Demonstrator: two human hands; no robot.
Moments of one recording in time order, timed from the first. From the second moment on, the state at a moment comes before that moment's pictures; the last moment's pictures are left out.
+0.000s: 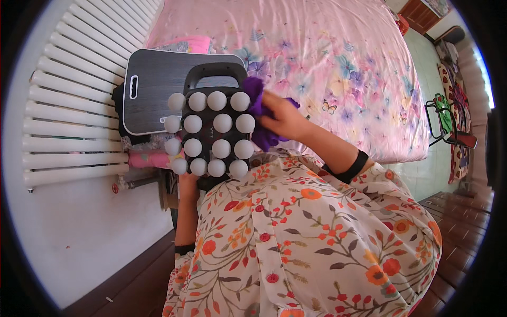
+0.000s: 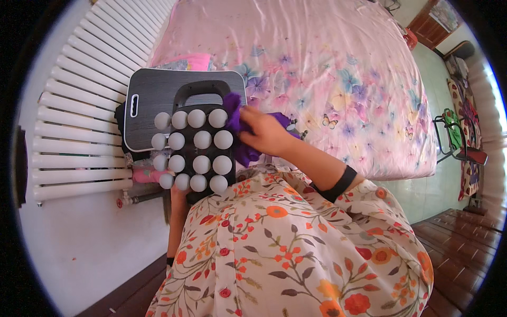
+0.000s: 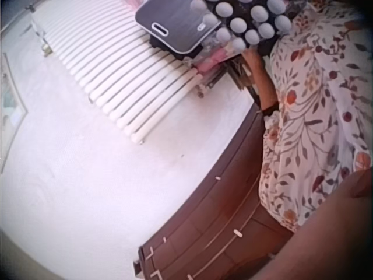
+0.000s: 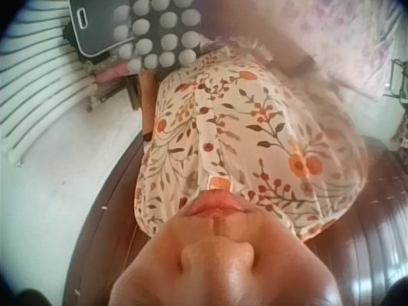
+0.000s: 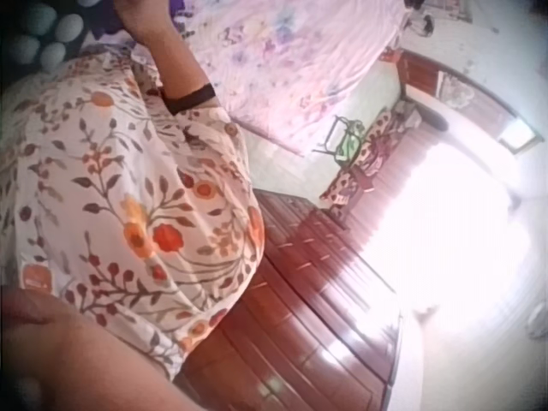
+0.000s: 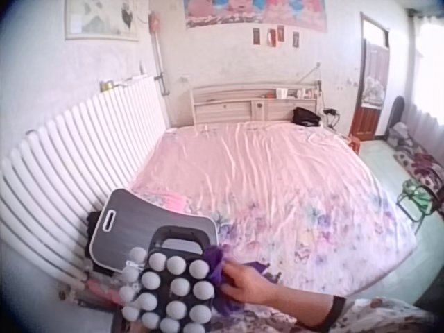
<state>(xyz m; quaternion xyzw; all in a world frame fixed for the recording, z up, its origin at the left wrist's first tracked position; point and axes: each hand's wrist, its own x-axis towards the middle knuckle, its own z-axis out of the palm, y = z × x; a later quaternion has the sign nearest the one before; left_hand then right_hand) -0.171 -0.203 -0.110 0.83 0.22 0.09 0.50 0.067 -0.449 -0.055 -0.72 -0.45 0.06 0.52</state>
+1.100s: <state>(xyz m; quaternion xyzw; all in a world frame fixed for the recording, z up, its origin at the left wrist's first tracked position) -0.163 -0.211 -0.074 0.75 0.27 0.11 0.60 0.057 -0.471 -0.030 -0.72 -0.56 0.12 0.39</state>
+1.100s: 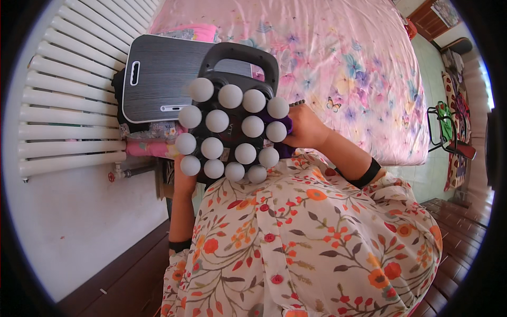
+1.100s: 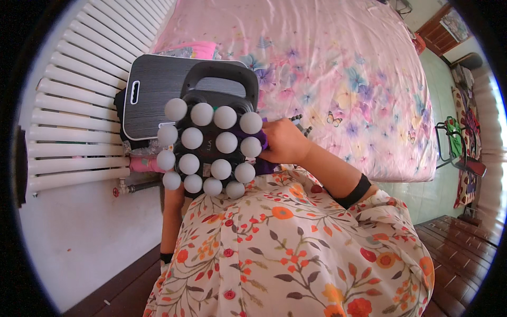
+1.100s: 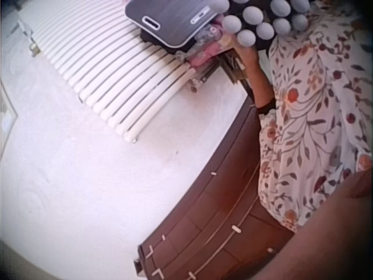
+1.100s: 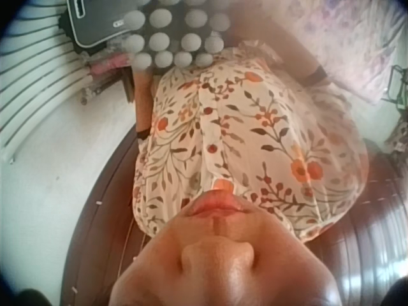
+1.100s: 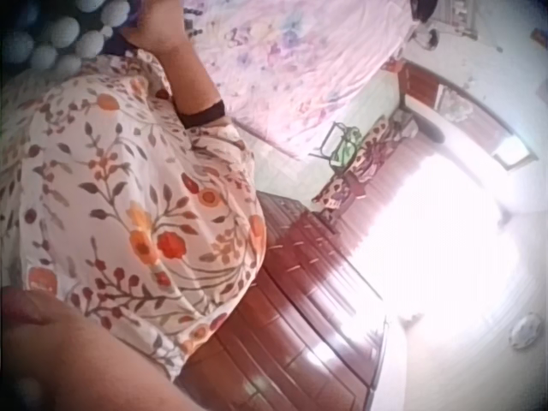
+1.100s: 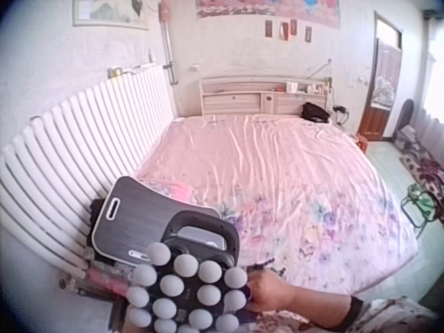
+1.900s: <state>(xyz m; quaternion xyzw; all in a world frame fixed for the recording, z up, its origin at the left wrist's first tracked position) -0.152 -0.206 -0.058 0.66 0.25 0.07 0.70 0.050 -0.467 -0.039 -0.60 -0.50 0.17 0.60</state>
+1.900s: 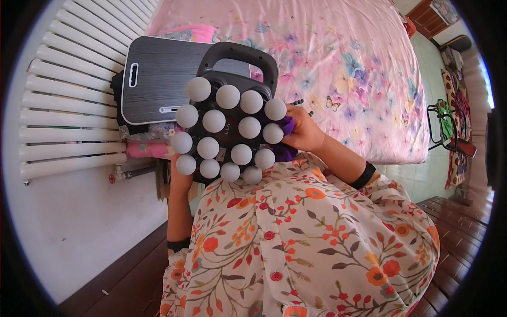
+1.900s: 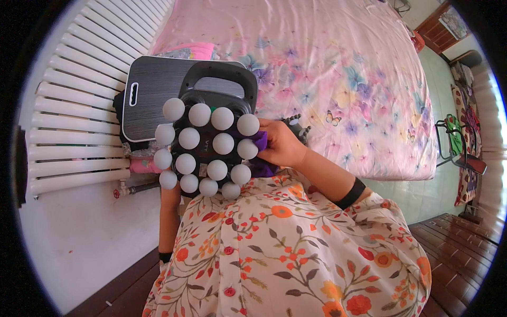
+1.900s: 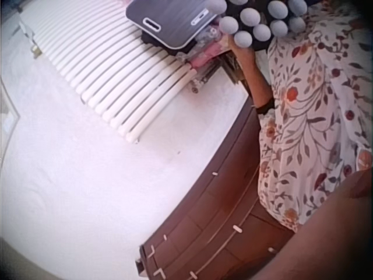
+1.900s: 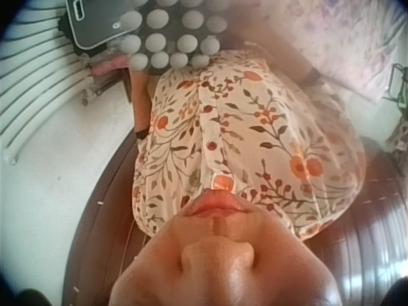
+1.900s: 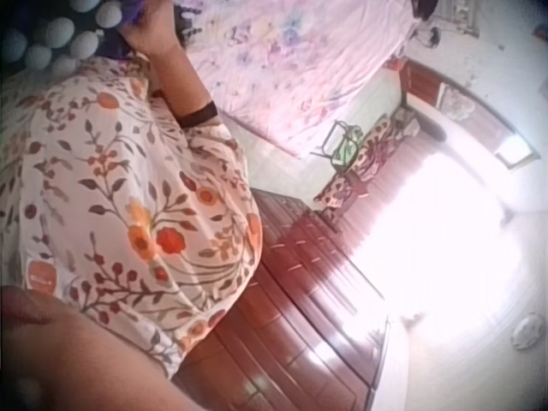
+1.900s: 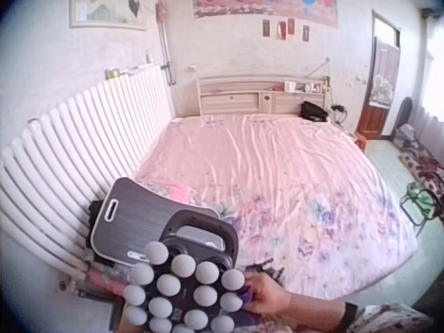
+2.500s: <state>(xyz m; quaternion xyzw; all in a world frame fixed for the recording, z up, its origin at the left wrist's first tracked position) -0.155 -0.204 -0.078 0.66 0.28 0.11 0.69 0.041 -0.470 -0.067 -0.72 -0.22 0.25 0.61</state>
